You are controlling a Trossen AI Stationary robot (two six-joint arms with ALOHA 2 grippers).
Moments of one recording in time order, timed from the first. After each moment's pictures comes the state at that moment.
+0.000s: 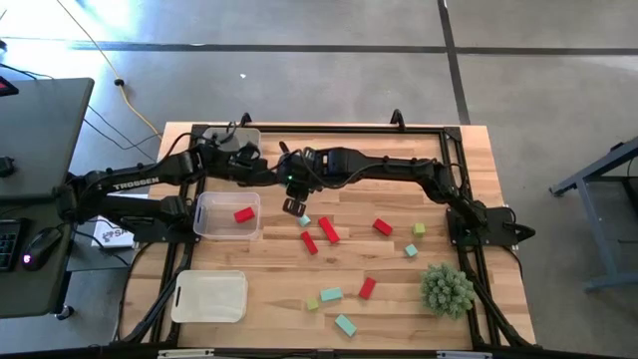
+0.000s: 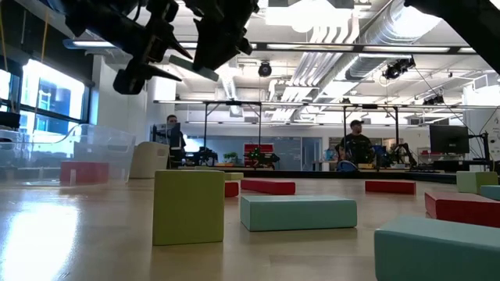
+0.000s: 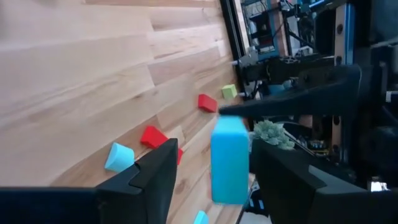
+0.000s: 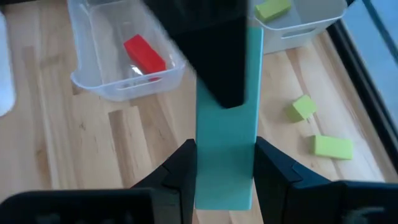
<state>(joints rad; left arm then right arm) 0.52 0.97 0.66 -0.21 0.31 -1.07 -0.03 2.23 2.33 -1.05 0.20 0.15</state>
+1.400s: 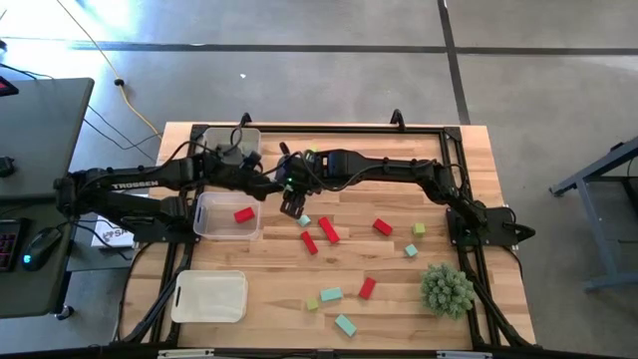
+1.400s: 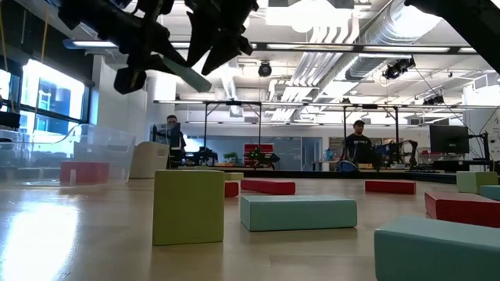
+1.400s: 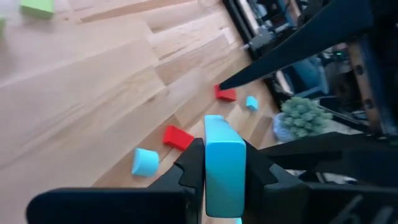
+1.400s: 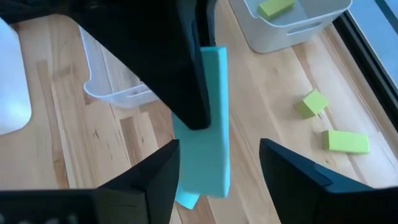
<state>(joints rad) 0.38 0.97 0.66 -0.25 0.15 -0.87 -0.03 2.23 2.33 -1.04 0.19 0.23</state>
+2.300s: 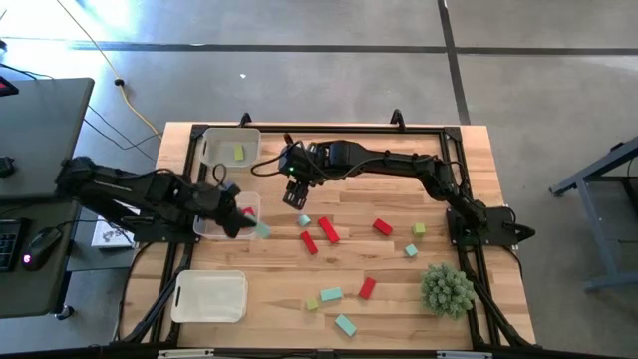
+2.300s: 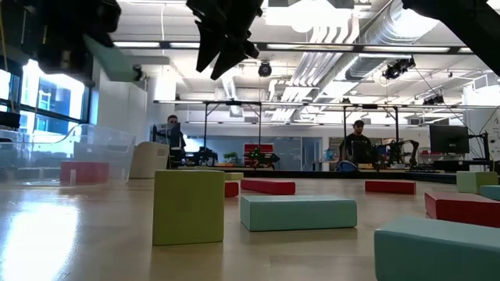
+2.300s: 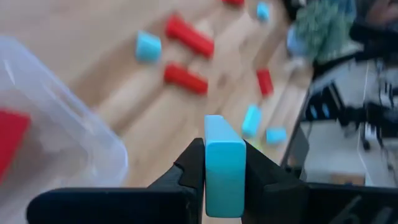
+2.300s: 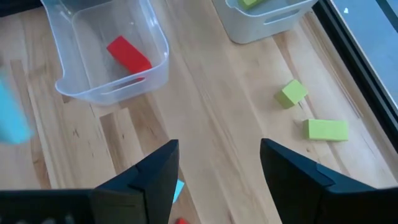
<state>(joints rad) -0.11 0.74 0.66 -0.64 -0.07 -1.09 -0.08 2.23 2.34 -1.09 0.18 0.23</state>
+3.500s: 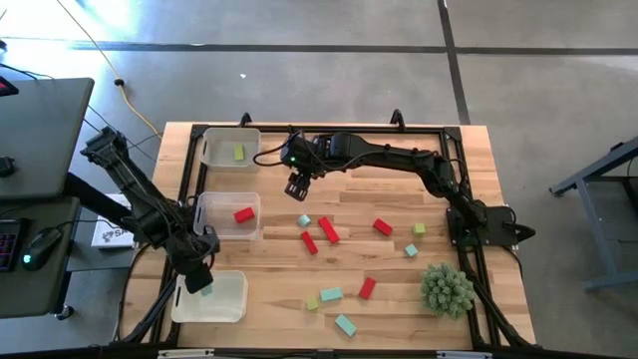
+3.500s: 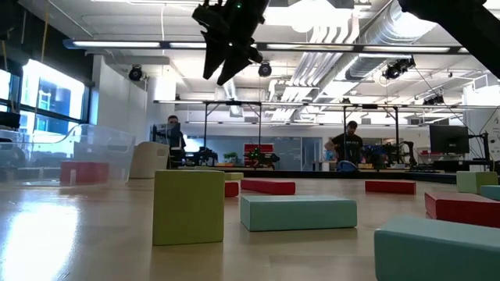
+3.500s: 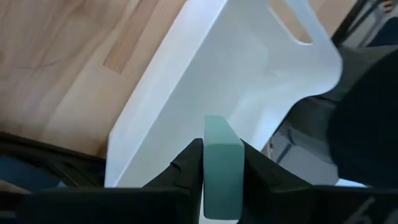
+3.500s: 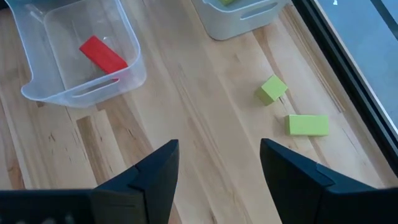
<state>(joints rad) -0.73 0.91 0.66 -0.86 0.14 -1.49 -0.12 2.23 2.34 -1.11 0.18 0.22</state>
